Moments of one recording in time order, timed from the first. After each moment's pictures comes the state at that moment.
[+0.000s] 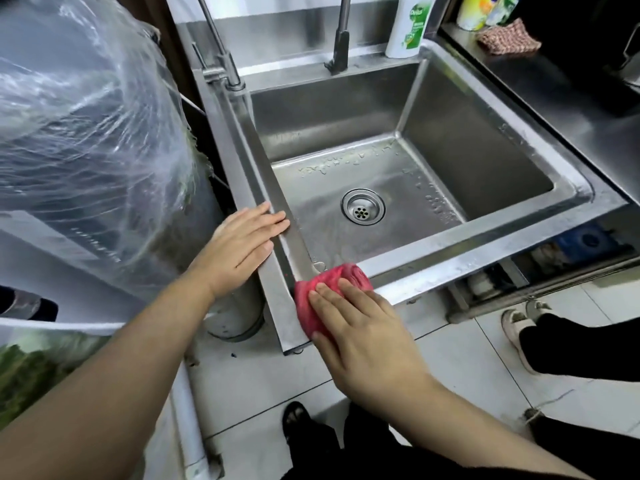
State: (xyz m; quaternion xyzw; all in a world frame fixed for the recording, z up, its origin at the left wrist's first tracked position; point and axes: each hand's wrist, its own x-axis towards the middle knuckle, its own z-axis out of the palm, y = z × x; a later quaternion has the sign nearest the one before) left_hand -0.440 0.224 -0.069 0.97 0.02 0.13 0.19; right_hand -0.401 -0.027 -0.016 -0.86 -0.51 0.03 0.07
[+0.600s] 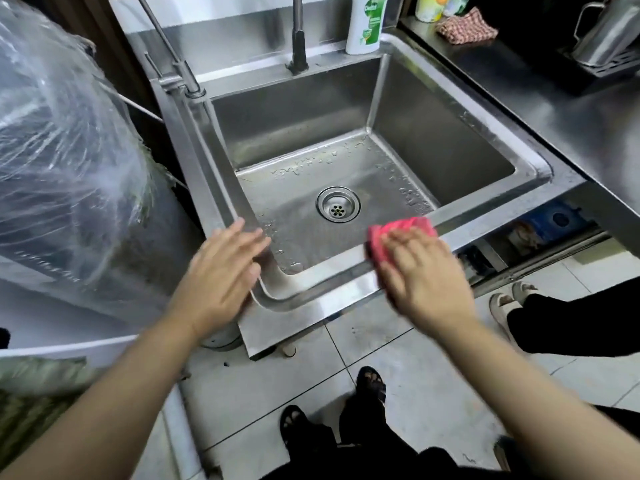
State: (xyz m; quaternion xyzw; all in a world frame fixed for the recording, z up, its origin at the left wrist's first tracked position) left_hand -0.449 0.169 -0.046 0.98 0.07 0.11 0.17; right_hand -0.287 -0.092 -0.039 -0.91 -0.42 -0.04 0.05
